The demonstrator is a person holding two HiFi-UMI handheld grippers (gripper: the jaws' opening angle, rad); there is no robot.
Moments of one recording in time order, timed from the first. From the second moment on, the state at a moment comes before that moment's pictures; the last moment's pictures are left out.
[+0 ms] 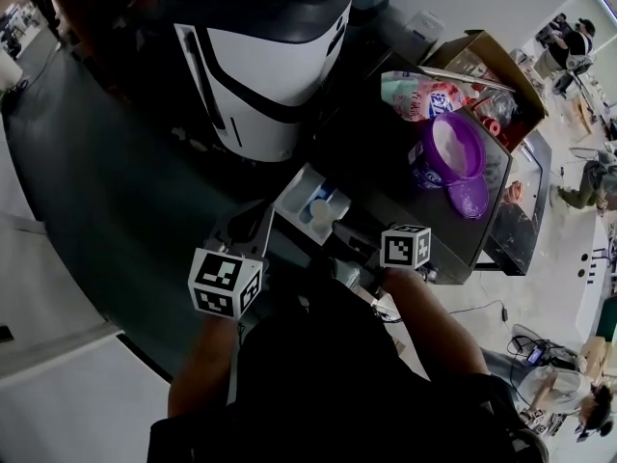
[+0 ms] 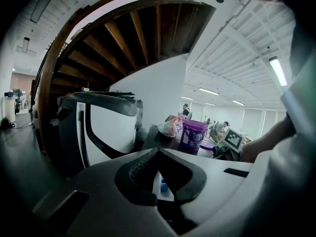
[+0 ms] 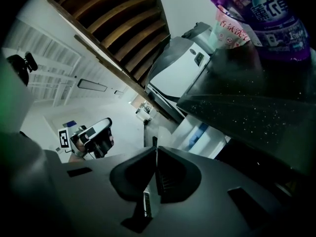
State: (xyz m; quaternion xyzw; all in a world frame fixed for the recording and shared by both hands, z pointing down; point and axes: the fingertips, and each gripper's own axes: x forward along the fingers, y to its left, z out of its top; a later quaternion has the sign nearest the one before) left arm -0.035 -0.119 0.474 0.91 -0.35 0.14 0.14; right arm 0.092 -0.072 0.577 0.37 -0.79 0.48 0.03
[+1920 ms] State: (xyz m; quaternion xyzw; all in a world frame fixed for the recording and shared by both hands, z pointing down) left arm -0.079 -0.141 0.481 0.88 -0.42 0.12 0.16; right arm 0.047 -0.129 0.631 0.34 -0.81 0.37 0.29
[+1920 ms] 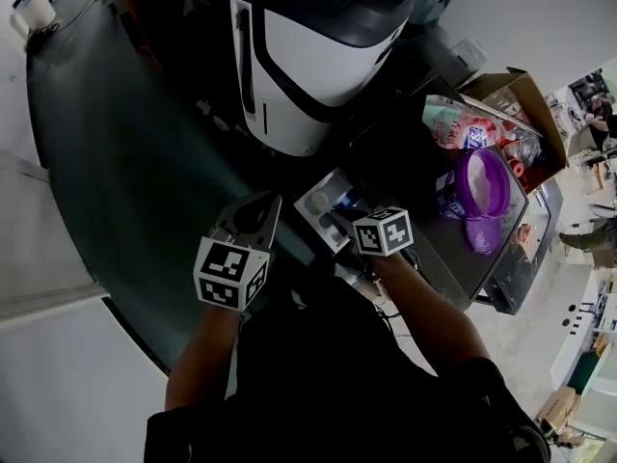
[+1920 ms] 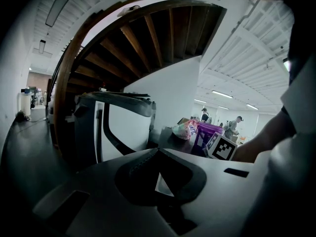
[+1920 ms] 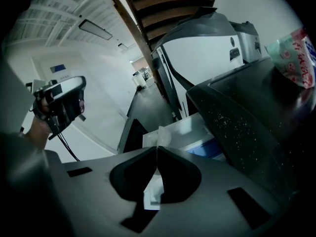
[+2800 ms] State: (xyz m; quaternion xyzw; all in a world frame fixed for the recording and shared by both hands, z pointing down) left arm -0.087 -0.139 0.487 0.88 -0.42 0.13 0.17; right arm 0.037 -0.128 0.636 0.33 -0.83 0.22 0.40
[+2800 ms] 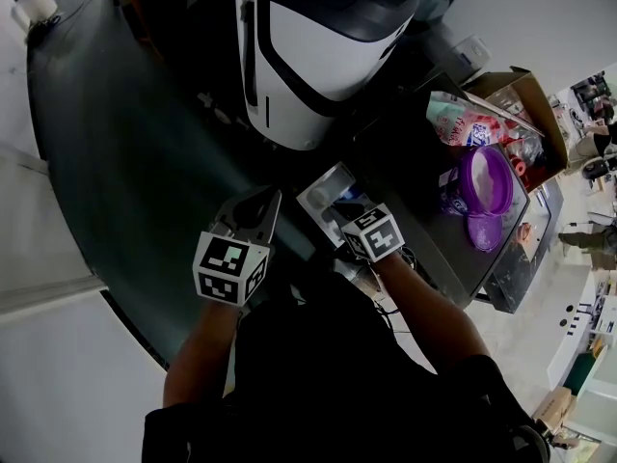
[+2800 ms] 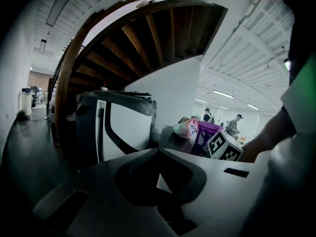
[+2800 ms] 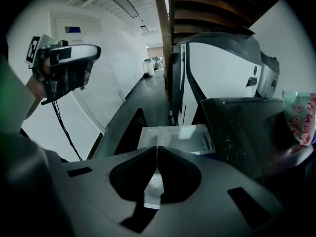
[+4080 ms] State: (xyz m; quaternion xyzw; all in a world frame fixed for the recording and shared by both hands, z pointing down) left arm -0.089 -0.126 0.483 0.88 -0.42 0.13 0.16; right arm 0.030 -0.119 0.627 0.30 -0.82 0.09 0.47
